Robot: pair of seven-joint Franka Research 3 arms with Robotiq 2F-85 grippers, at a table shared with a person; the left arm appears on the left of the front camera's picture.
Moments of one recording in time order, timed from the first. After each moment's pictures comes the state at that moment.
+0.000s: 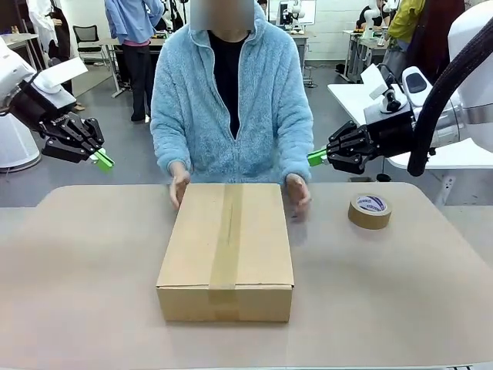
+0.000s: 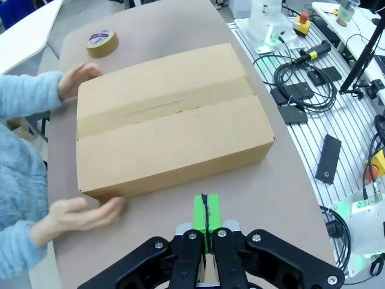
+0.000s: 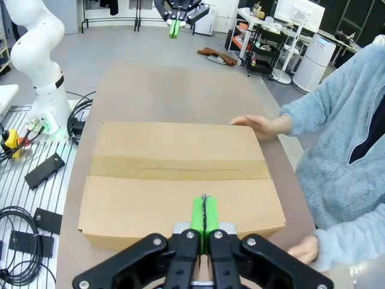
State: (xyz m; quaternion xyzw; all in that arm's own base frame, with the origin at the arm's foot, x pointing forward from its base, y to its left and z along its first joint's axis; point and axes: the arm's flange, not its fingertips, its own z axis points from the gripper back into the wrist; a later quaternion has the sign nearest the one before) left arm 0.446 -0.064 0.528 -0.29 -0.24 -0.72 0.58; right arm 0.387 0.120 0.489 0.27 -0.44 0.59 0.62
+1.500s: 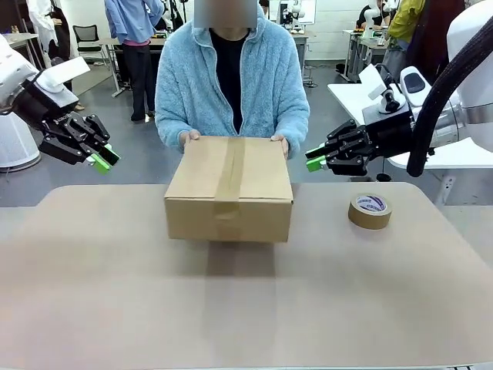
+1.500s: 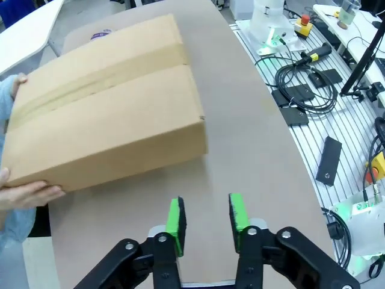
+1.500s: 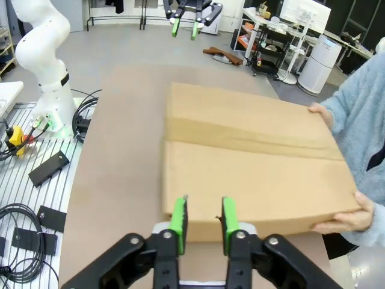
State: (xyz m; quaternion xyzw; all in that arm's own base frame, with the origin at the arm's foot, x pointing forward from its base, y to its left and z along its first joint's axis) left arm 0.454 -0.065 0.525 -0.29 -0.24 -0.72 0.58; right arm 0.385 0.125 0.489 0.28 -0.43 0.60 0.61
